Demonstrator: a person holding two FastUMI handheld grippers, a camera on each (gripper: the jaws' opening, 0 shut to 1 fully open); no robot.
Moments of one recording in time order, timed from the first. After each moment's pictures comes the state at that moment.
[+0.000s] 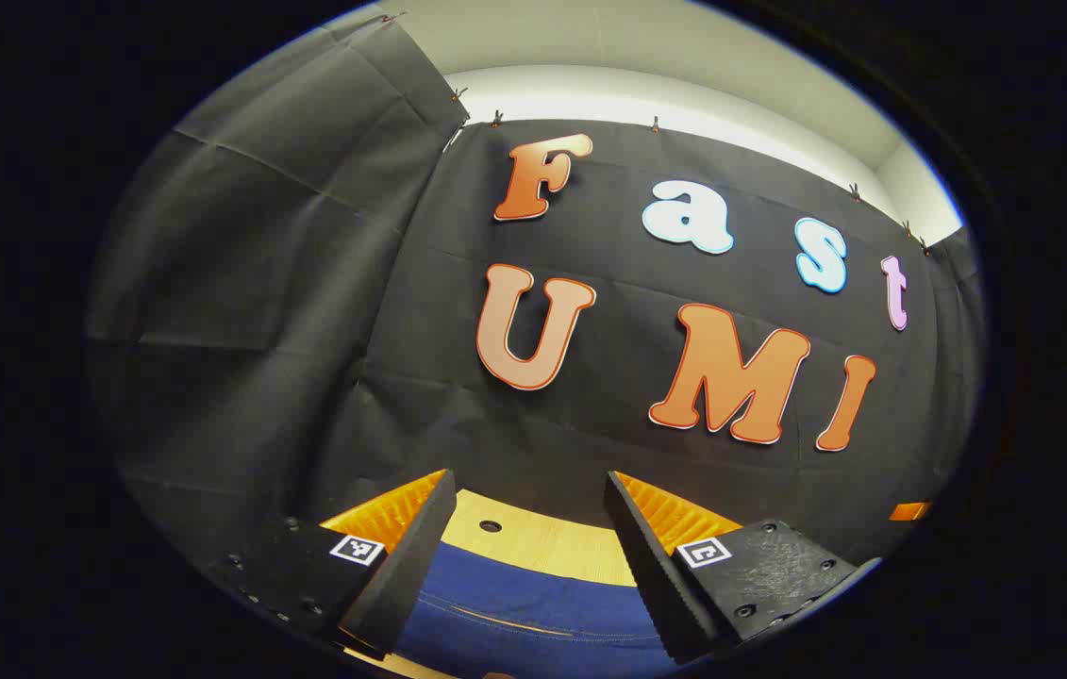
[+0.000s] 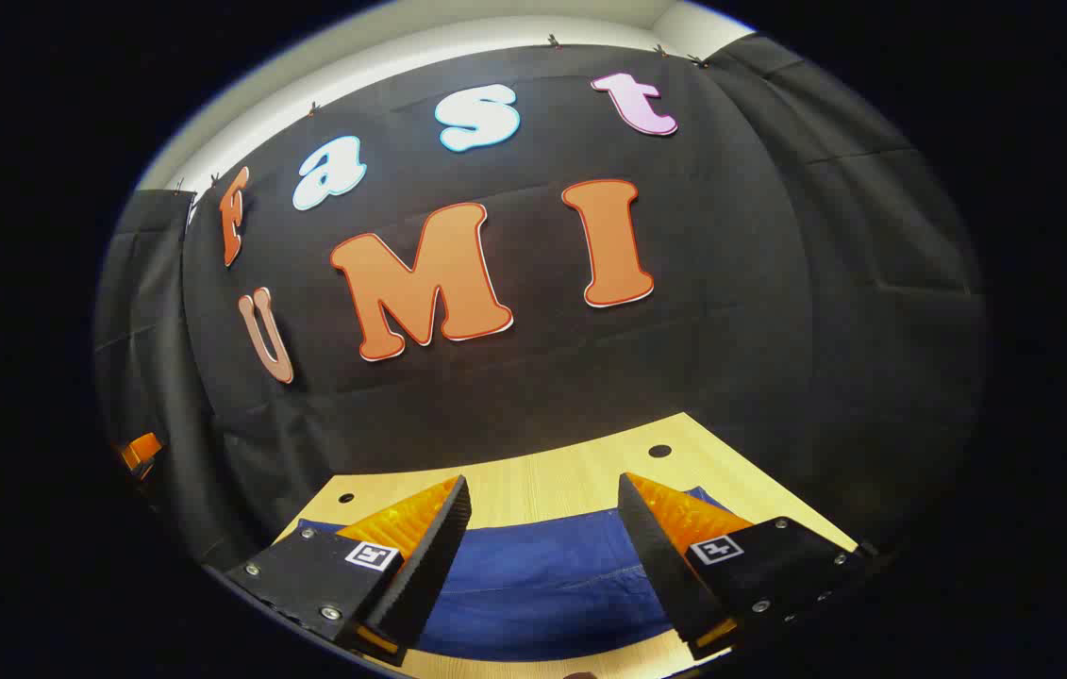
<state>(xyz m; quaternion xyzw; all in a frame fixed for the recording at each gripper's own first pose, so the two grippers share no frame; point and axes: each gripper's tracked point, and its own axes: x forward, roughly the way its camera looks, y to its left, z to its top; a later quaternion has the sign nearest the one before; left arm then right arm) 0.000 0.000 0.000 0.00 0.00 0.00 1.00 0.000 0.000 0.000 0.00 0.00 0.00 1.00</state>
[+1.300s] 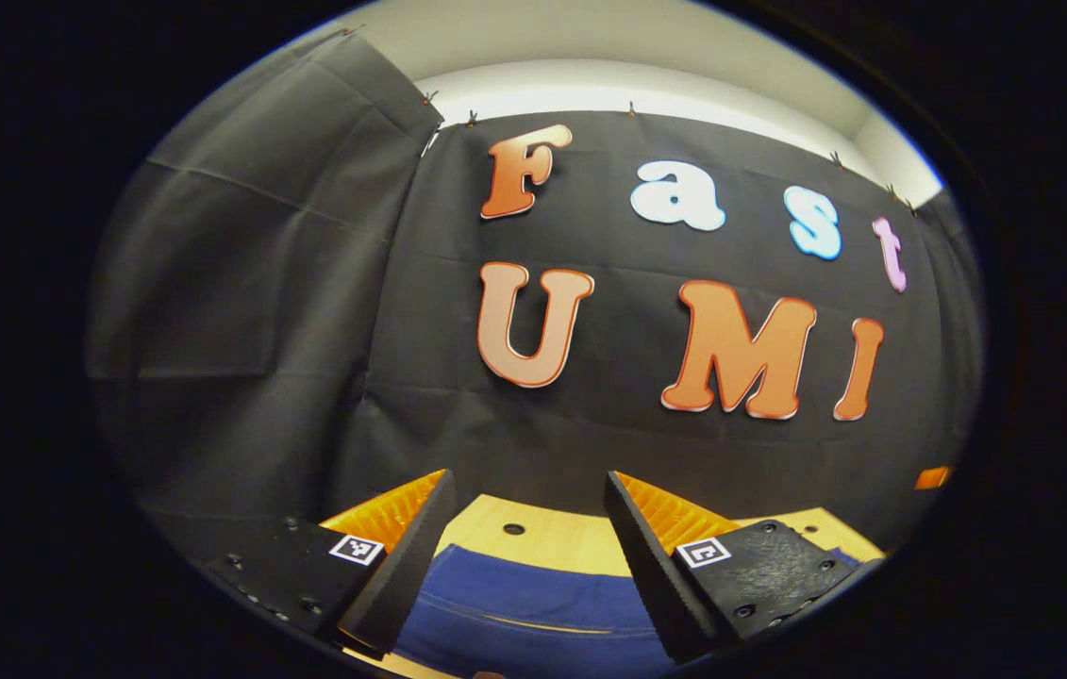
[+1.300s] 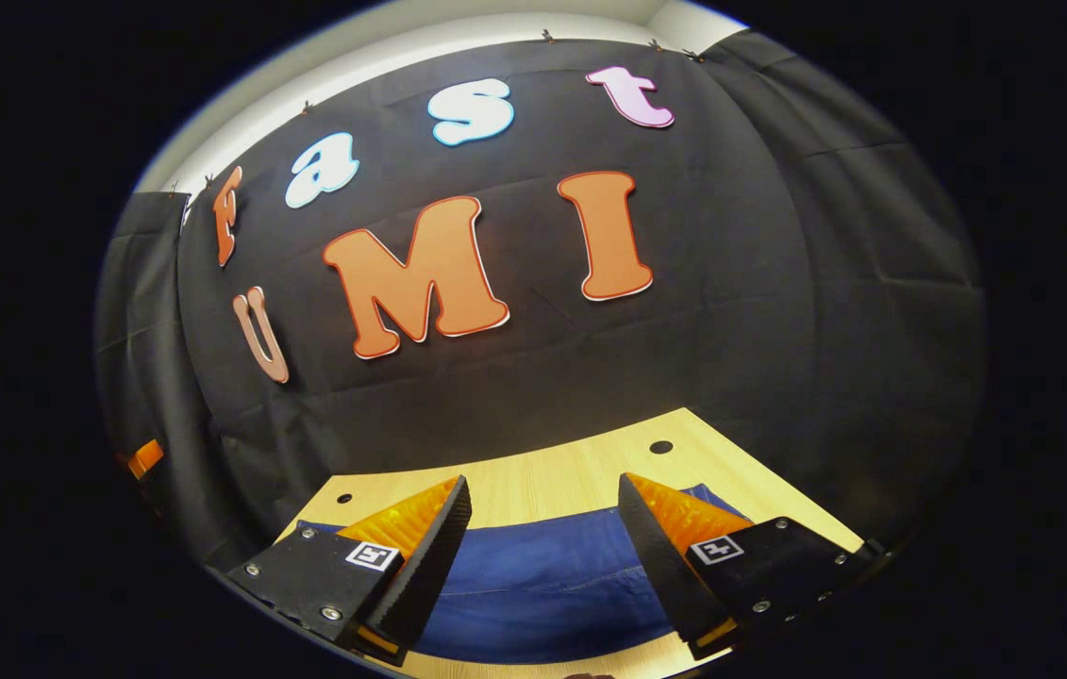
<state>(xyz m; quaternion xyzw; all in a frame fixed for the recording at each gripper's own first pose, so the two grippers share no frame) 0.013 0.022 -0.017 0.09 0.01 0.02 1.00 0.012 0.000 -0.011 0.01 0.01 -0.01 1.00</state>
